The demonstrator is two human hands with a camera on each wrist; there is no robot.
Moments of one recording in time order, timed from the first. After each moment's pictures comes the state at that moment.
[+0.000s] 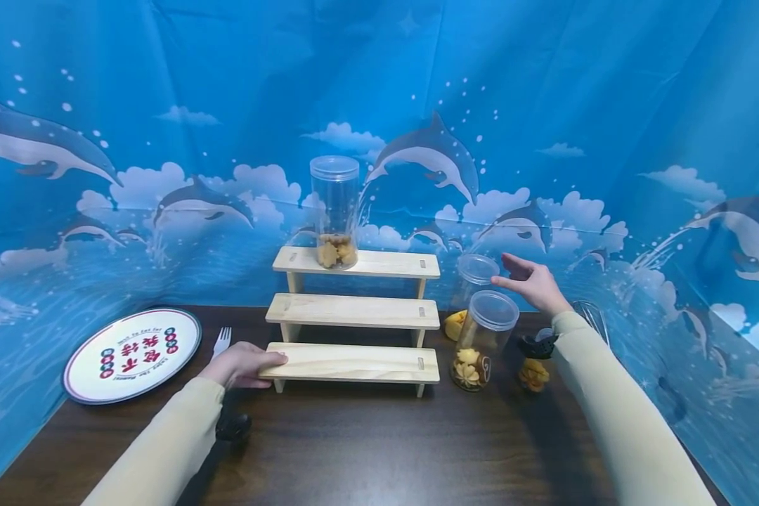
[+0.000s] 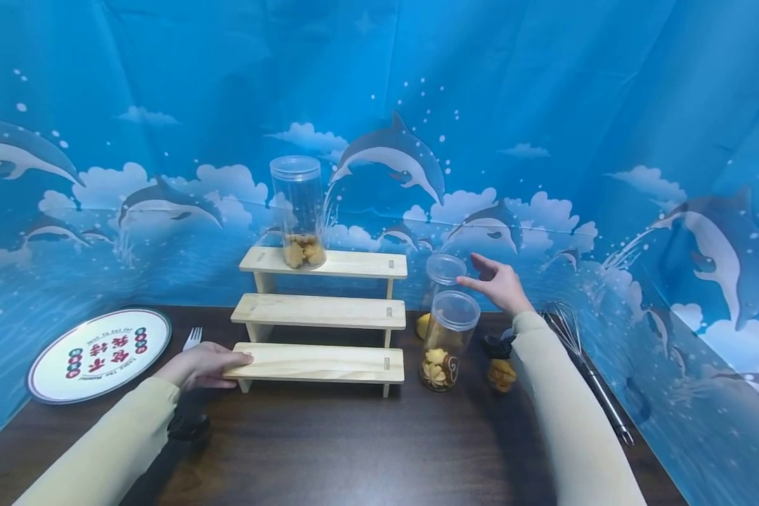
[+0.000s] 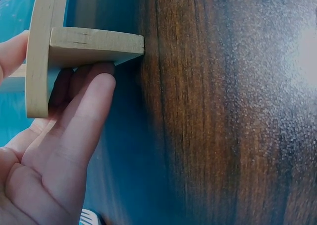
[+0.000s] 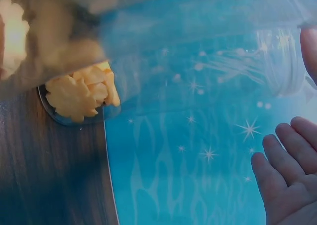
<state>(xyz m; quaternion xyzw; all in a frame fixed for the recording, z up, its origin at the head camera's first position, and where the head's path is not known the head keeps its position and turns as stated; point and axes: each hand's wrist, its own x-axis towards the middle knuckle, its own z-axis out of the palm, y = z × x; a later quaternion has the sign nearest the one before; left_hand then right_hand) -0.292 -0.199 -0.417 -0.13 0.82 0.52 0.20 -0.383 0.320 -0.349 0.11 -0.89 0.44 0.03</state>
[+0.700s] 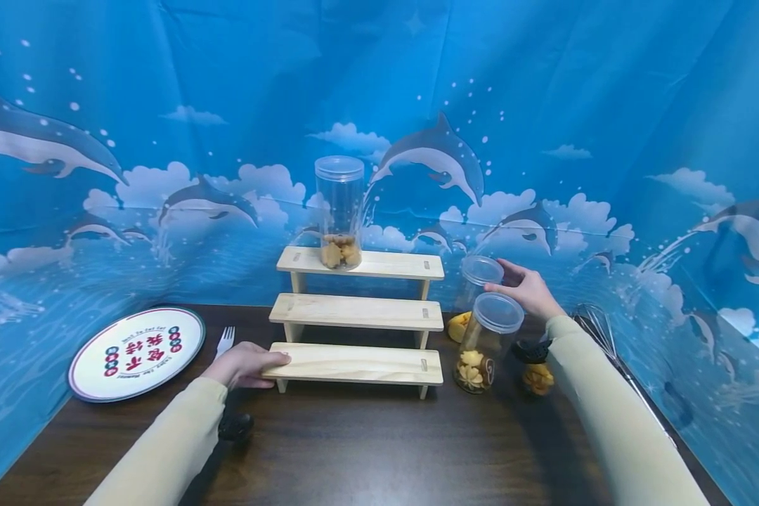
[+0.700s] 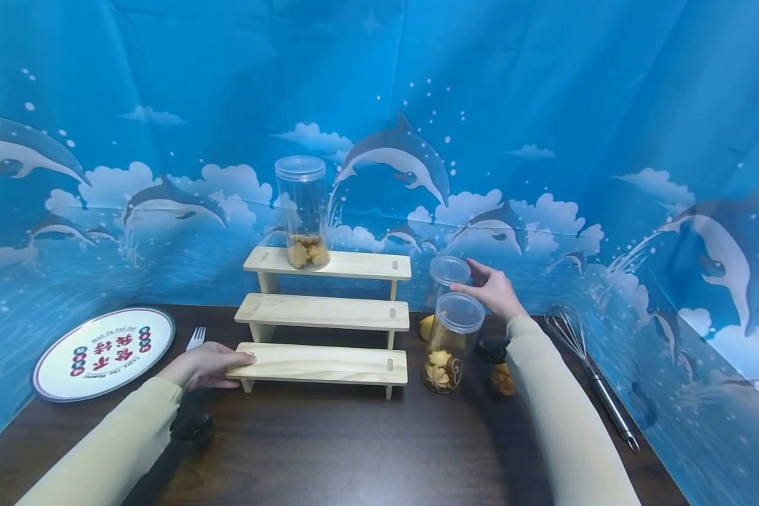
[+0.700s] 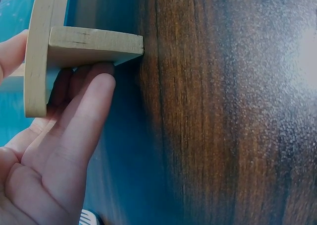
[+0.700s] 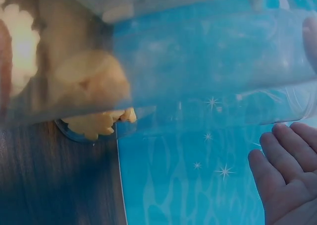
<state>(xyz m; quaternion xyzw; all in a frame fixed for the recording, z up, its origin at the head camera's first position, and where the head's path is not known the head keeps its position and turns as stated) -0.292 -0.199 -0.415 -0.14 0.82 0.52 0.21 -0.387 0.306 -0.358 0.12 -0.89 0.45 0.00</state>
